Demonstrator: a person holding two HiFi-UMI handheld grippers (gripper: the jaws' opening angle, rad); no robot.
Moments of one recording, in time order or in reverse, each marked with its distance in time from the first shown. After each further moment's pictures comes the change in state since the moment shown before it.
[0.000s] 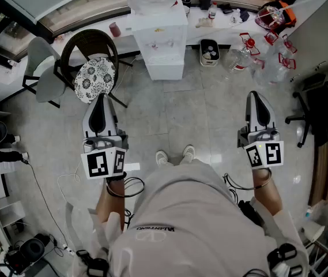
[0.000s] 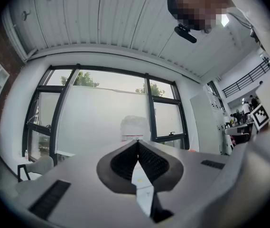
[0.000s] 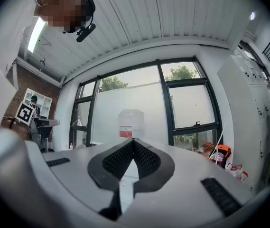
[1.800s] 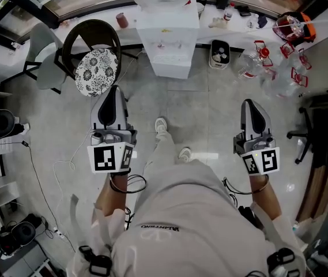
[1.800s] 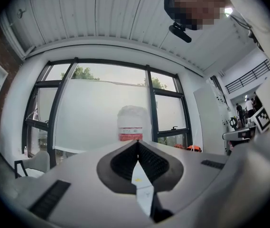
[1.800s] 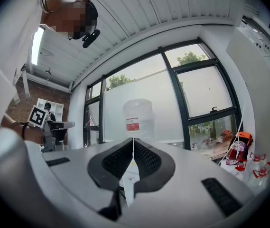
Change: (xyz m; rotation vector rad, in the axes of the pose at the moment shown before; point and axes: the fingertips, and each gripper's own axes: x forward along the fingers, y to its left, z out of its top) left arm 0.089 -0.027 -0.045 0.000 0.063 0.021; right arm 0.080 -0.027 -0.052 0.083 0.053 0.179
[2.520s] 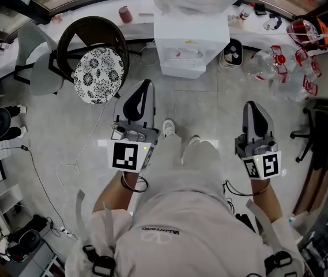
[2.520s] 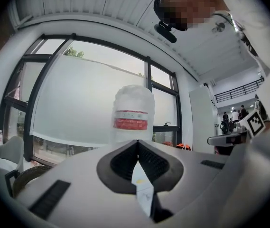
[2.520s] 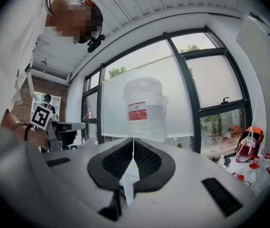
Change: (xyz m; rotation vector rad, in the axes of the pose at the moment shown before) left arm 0.142 0.073 -0.078 -0.091 0.058 -0.195; right arm 0.179 0.035 -0.054 -0.016 0.087 -0.005
